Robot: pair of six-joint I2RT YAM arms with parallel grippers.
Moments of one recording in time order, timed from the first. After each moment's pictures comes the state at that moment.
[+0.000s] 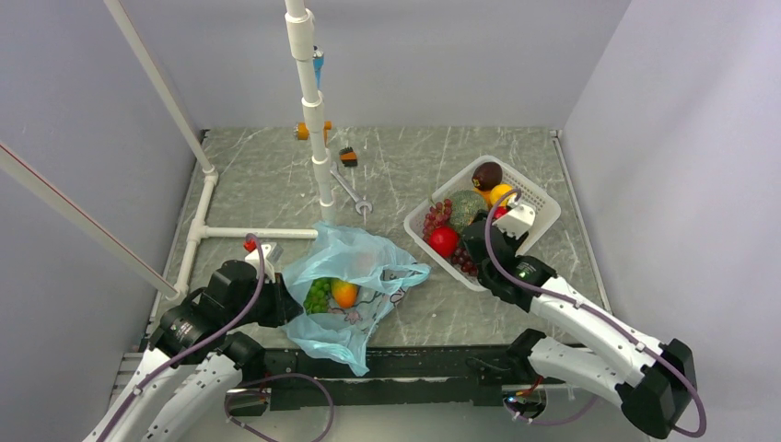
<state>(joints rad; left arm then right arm) -0.57 0.39 0.66 -1.01 0.15 -0.57 0.72 0.91 0.68 -0.43 0.85 0.82</state>
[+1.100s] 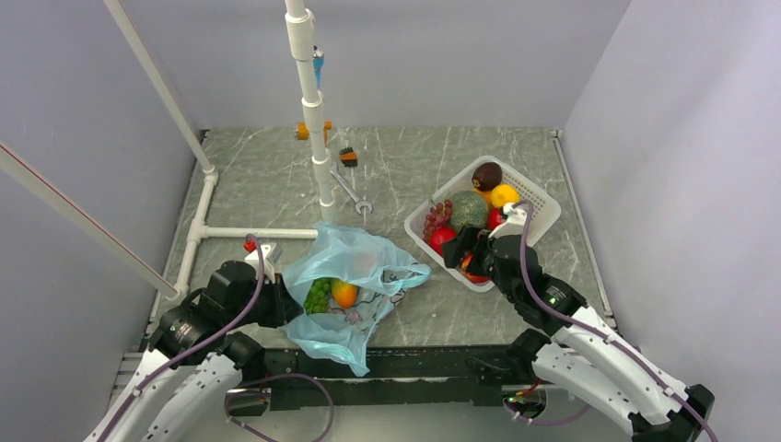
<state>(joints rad) -0.57 0.39 0.66 -1.01 0.16 -0.57 0.70 0.64 0.60 -0.46 0.40 0.70</state>
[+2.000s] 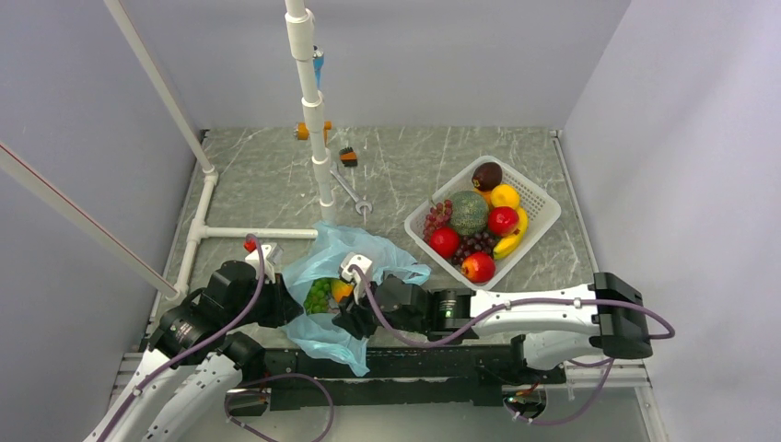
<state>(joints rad) -0.57 0.39 0.66 -1.01 0.16 -0.56 1.43 1.28 0.86 0.05 0.12 0.34</state>
